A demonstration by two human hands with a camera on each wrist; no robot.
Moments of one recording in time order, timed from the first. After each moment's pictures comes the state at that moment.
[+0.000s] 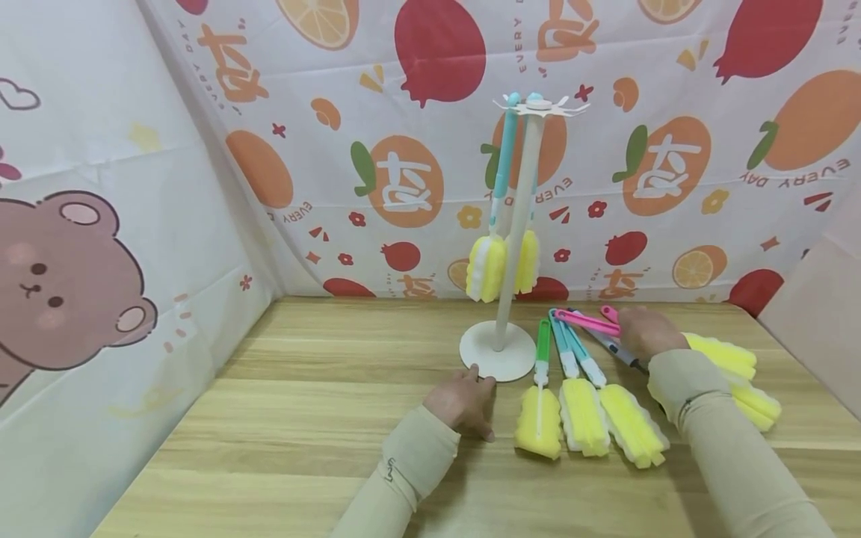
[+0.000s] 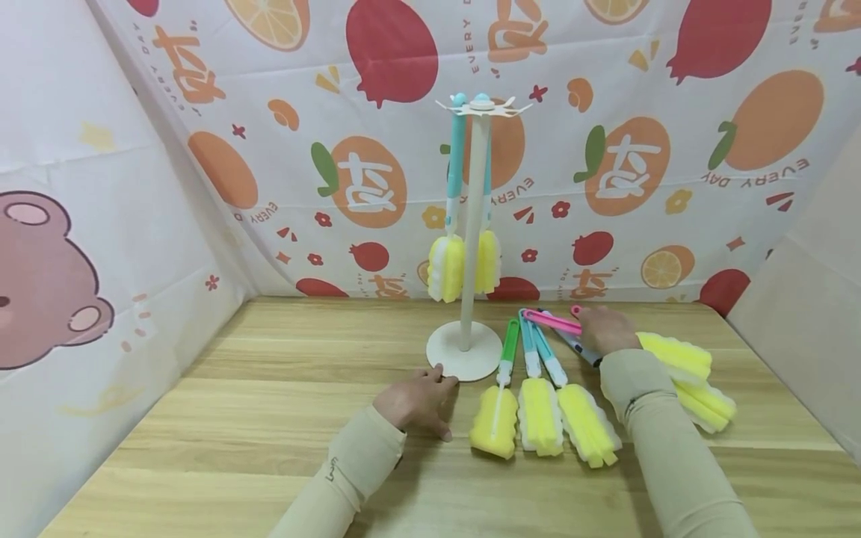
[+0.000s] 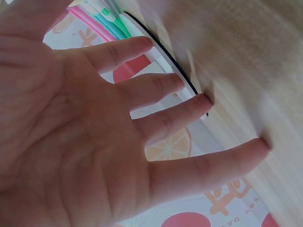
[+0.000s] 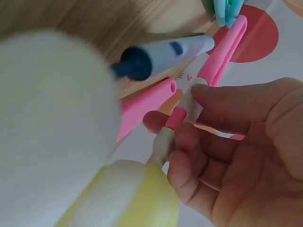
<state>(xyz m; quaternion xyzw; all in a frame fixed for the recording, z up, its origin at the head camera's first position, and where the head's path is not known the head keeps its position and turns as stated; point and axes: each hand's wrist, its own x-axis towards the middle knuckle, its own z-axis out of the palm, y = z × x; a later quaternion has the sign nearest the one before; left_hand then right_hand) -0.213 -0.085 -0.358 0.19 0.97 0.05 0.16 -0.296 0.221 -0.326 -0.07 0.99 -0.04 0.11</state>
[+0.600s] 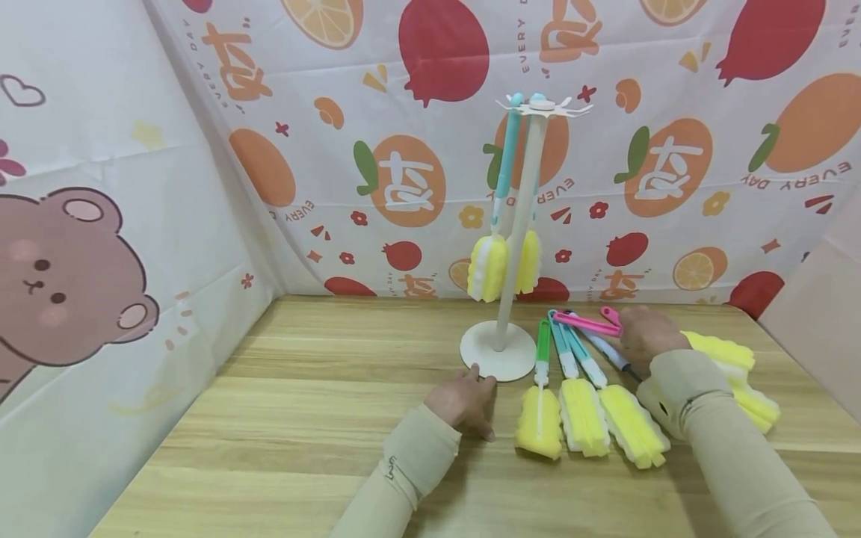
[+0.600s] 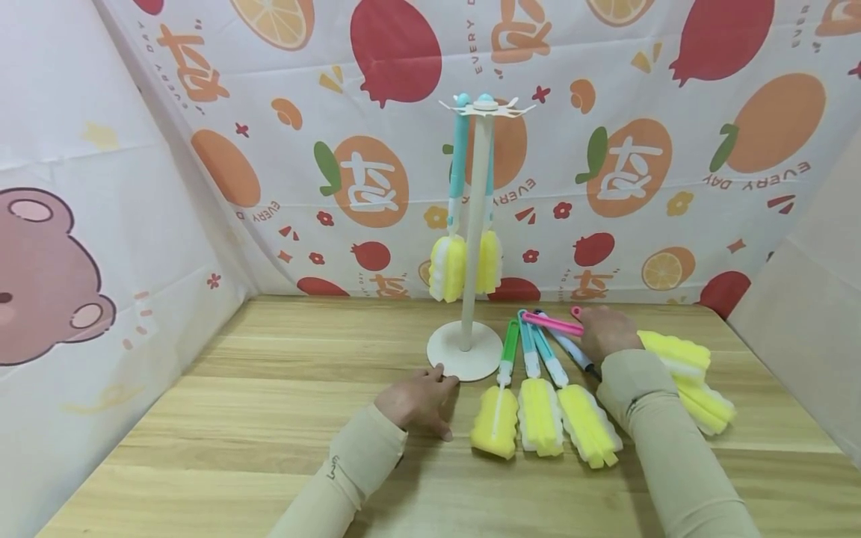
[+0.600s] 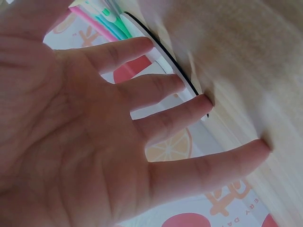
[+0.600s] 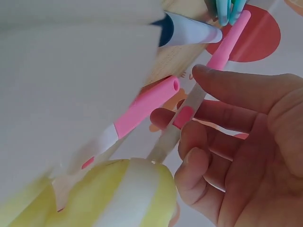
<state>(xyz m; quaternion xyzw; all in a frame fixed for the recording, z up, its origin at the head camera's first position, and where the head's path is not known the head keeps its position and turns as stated) -0.214 -0.085 -0.358 0.19 0.97 0.04 0.16 -0.292 0.221 -0.332 -0.10 0.99 -0.04 0.07</state>
